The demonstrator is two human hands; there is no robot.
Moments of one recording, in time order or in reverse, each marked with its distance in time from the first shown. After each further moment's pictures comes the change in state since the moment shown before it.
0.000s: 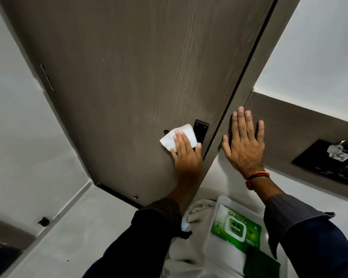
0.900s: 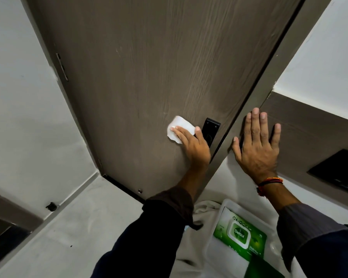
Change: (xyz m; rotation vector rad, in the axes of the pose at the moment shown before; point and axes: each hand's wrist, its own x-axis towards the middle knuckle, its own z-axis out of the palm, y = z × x) left_hand 0.036 0.019 0.000 -0.212 0.334 -0.189; right_hand 0.000 0.001 0.004 -0.027 0.067 -0.047
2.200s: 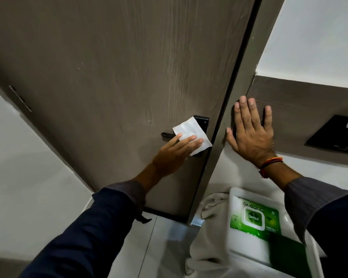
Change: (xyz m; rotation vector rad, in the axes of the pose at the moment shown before) left_hand 0.087 -0.102 -0.025 0.330 -0.544 1.565; right_hand -0.006 0.000 0.019 -0.095 0.092 0.008
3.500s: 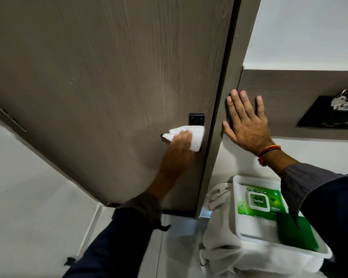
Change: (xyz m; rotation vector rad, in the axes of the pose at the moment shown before) left_hand 0.003 0.031 -0.038 -0.243 0.062 -0.368; right_hand 0.001 -0.001 -0.012 0.037 -0.110 0.009
